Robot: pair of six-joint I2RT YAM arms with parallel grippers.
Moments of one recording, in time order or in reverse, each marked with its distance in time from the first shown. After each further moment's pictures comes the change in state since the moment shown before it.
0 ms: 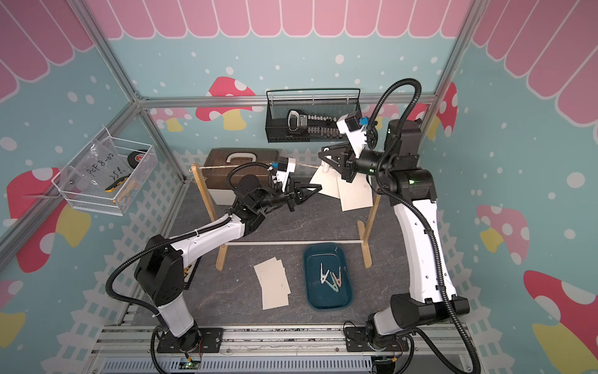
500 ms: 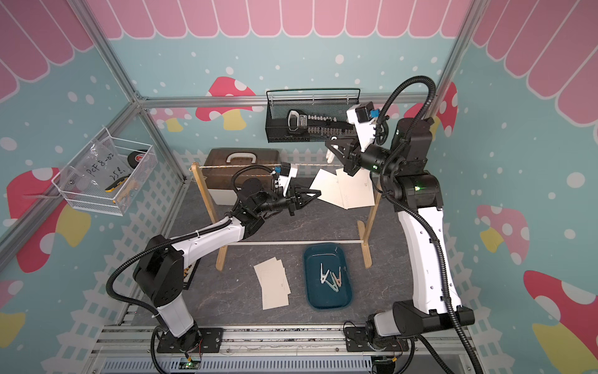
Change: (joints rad) left arm 0.001 -0.011 -0.066 -0.056 -0.023 0.008; right arm 0.000 -0.067 -0.011 0.113 0.185 0.145
